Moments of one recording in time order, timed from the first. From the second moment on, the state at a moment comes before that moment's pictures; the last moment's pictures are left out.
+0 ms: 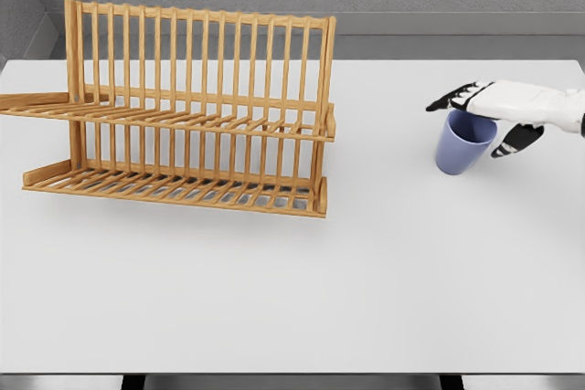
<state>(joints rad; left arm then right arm) 0.06 0.00 -0.22 -0.16 0.13 -0.01 -0.07 -0.71 -0.88 0.63 -1.30 0.27 -0.55 0.61</state>
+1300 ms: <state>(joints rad) 0.06 0.00 -0.22 -0.16 0.13 -0.01 -0.07 -0.73 -0.87 0.64 -1.27 0.27 -0.56 0.61</state>
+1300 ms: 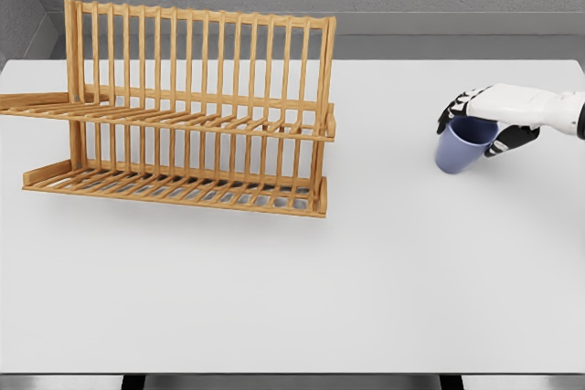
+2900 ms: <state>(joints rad) 0.06 0.00 -0.22 -0.16 0.13 -0.01 -0.07 -0.84 -0.85 0.59 -1.60 0.27 -0.55 0.61</state>
